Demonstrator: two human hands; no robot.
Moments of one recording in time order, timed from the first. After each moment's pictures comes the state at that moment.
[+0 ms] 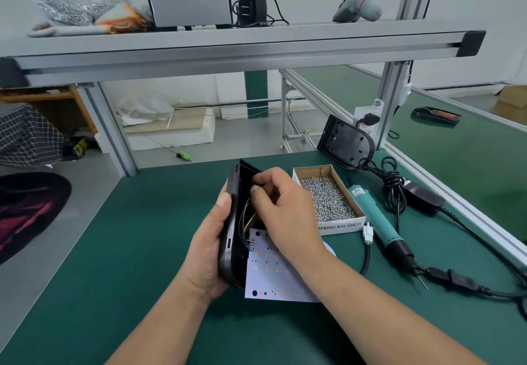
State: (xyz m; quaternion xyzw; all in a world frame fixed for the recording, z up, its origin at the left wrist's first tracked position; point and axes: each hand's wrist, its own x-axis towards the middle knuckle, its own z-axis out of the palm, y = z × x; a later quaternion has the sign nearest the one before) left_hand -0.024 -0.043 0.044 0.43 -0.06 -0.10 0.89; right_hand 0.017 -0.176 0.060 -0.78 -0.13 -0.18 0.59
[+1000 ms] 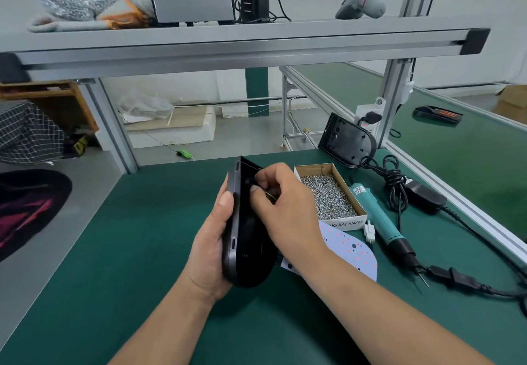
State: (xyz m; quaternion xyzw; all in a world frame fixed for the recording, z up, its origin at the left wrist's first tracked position) left_hand -0.031 -0.048 0.051 0.44 -0.09 -0.06 0.89; right_hand 0.017 -0.171 0.059 -0.79 -0.13 -0.21 0.57
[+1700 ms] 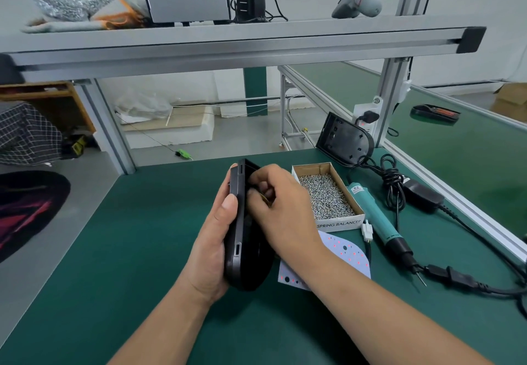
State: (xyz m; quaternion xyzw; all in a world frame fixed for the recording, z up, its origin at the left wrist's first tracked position) left_hand -0.029 -0.050 0.048 0.50 -0.17 -0.02 0.85; right_hand 0.015 -0.173 0.058 -0.81 -0.17 -0.25 0.50
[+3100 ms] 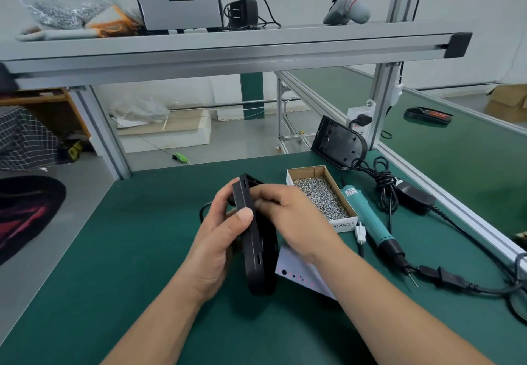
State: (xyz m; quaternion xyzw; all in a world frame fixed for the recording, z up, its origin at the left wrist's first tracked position) left_hand -0.011 -0.038 0.033 0.64 -0.13 0.01 0.76; right_hand 0.011 -0.204 0.078 -0.77 -0.21 0.02 0.61
